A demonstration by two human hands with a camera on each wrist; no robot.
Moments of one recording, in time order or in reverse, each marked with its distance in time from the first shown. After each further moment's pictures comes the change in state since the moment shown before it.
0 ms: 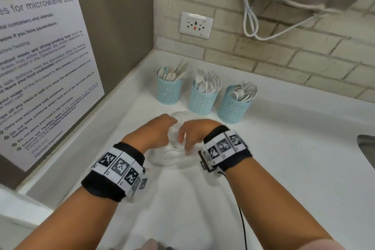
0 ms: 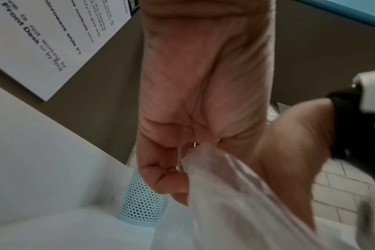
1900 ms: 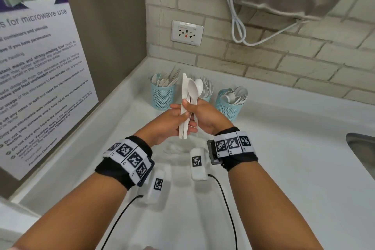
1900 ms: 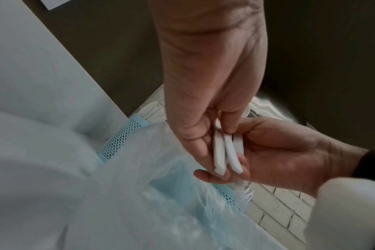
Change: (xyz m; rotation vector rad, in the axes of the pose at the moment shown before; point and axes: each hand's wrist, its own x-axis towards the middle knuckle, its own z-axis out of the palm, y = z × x) left_hand 0.023 0.035 -0.004 -1.150 -0.068 0.078; right_hand -0.009 0.028 -0.007 1.473 0.463 -0.428
